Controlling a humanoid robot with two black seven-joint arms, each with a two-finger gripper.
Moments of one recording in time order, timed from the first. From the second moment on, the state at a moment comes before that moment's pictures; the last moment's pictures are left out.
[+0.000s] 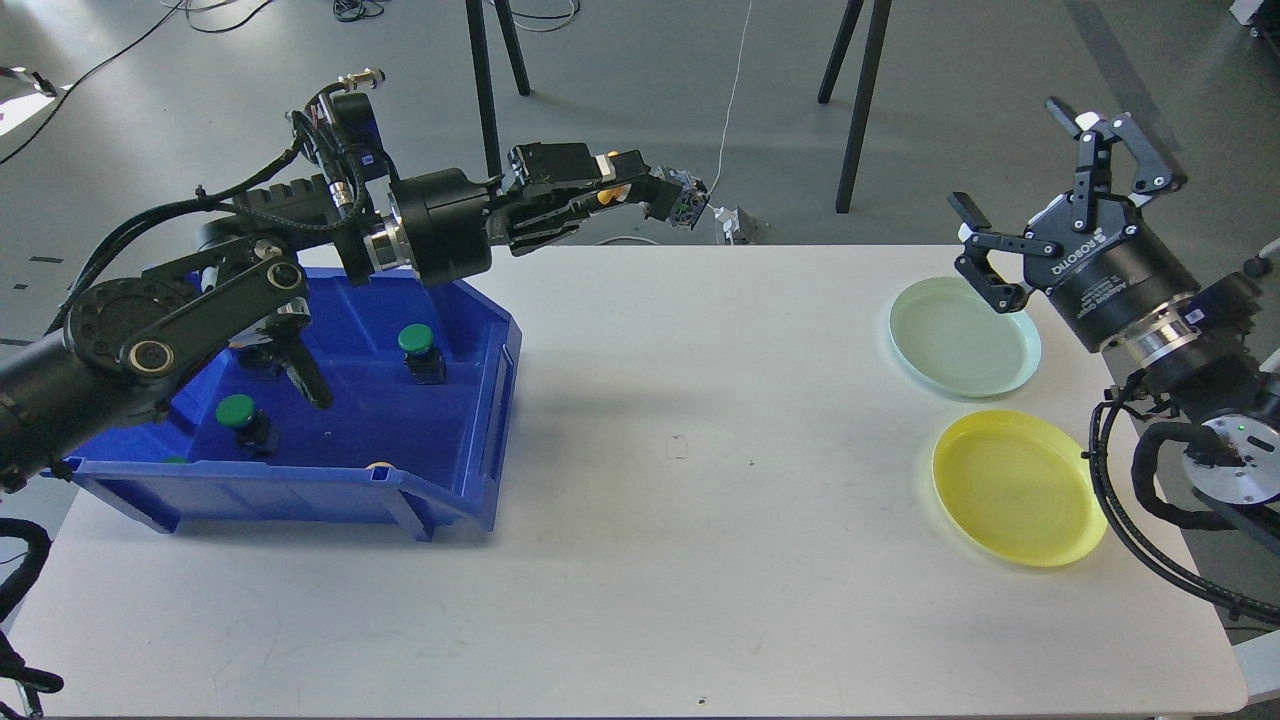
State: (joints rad) left arm -0.99 0.44 -0.41 -1.02 0.90 -0.49 -0.49; right arm 0.57 -0.75 0.58 1.41 0.03 0.22 0.49
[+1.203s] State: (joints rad) left arm -0.98 0.43 -0.40 -0.98 0.91 -0.49 -0.49; right arm 0.78 -0.17 0.39 1.13 0.00 0.19 0.49
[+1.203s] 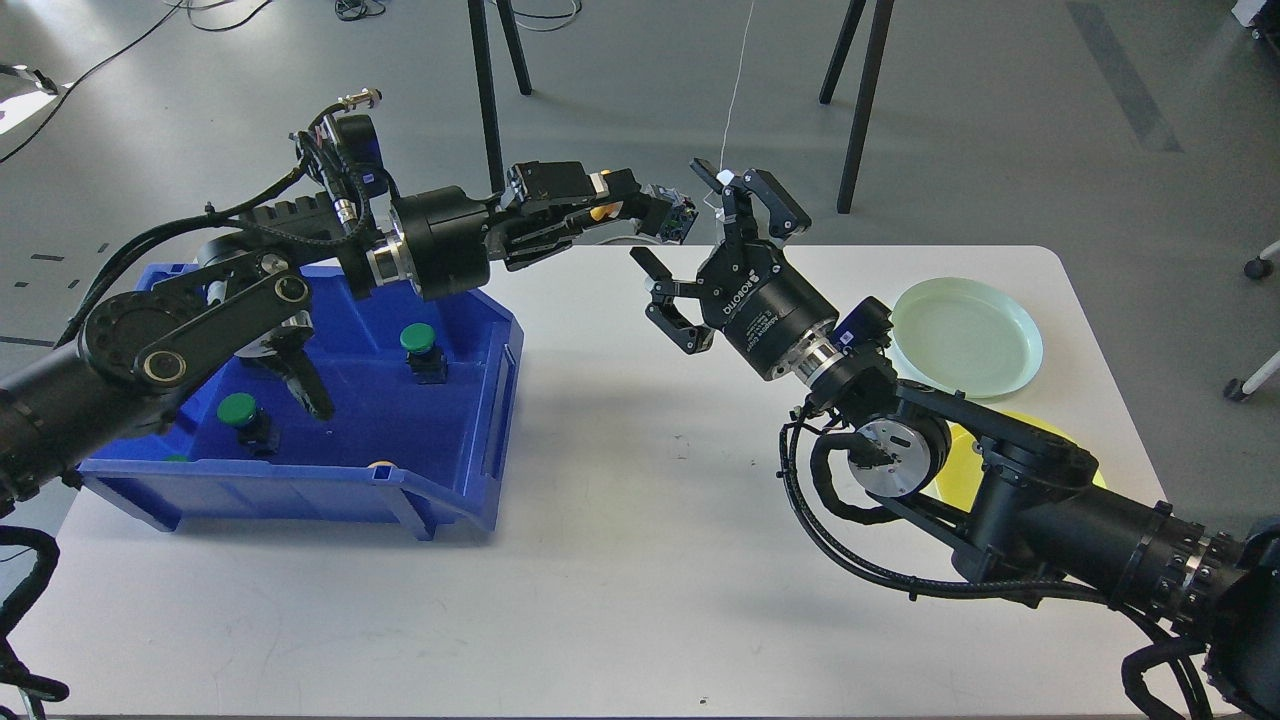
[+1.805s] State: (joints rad) left arm -0.98 0.43 -0.41 -0.97 0.90 -0.49 -0.49; right arm 0.78 -0.17 0.39 1.13 -0.02 0.17 0.49
